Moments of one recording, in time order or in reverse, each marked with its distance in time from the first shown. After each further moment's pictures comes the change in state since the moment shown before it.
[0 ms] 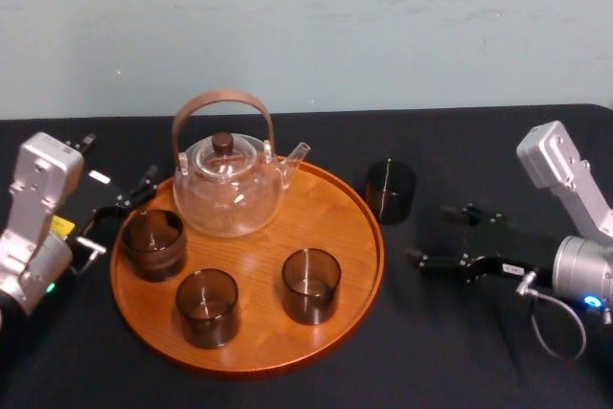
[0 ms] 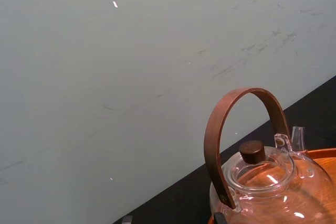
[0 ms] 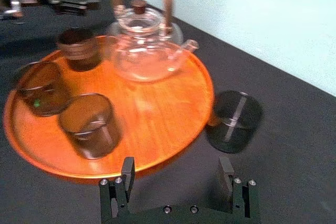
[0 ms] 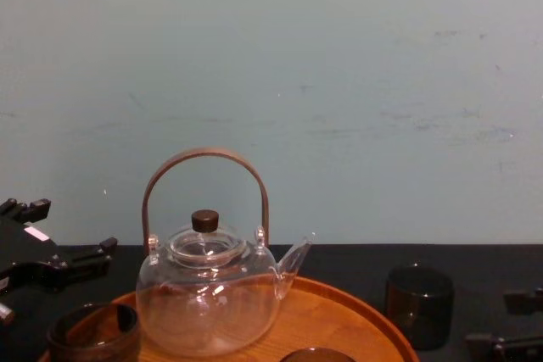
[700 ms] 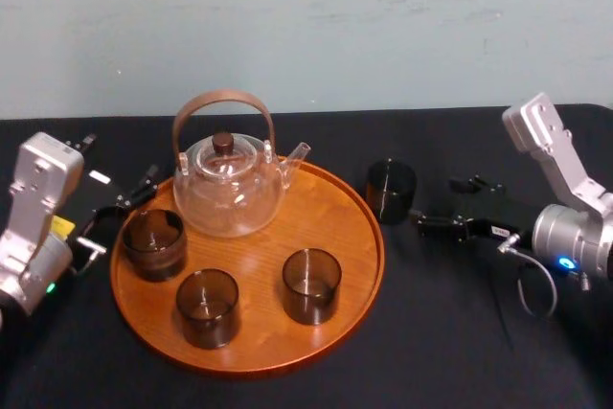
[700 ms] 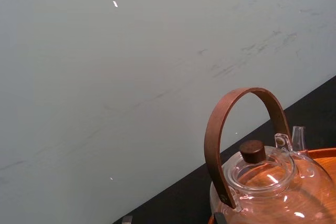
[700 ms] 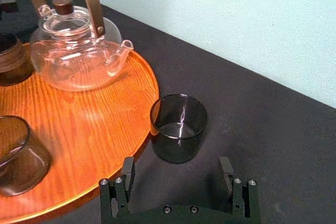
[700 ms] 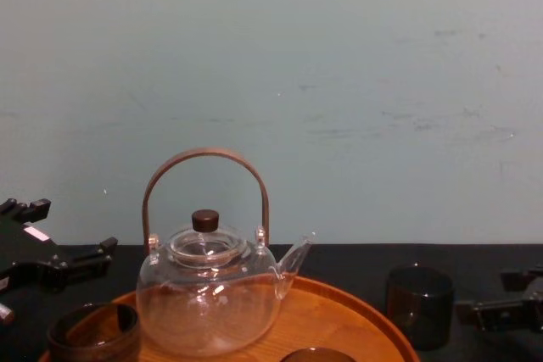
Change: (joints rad) left arm 0.000 0.000 0.000 0.000 0.000 0.000 0.000; right arm 0.121 -0.134 0.008 0.178 -0.072 0.048 -0.075
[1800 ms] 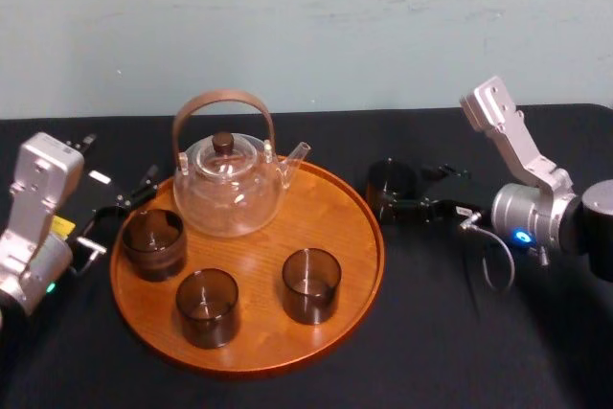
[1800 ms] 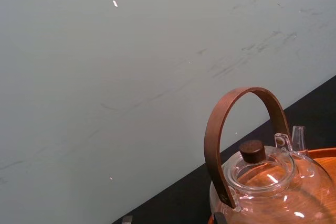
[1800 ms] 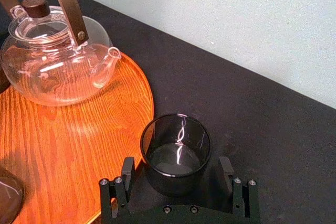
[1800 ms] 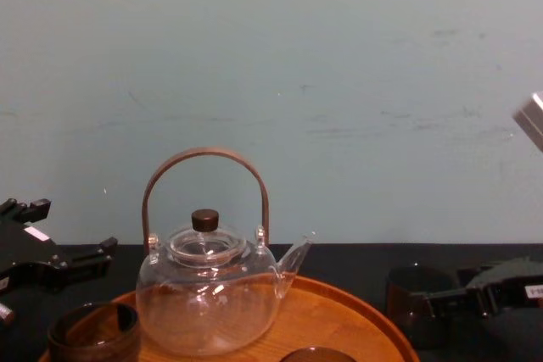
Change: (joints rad) left arm 0.000 0.000 0.000 0.000 0.000 0.000 0.000; right arm 0.145 -0.138 -0.034 0.201 -0.082 0.022 0.035
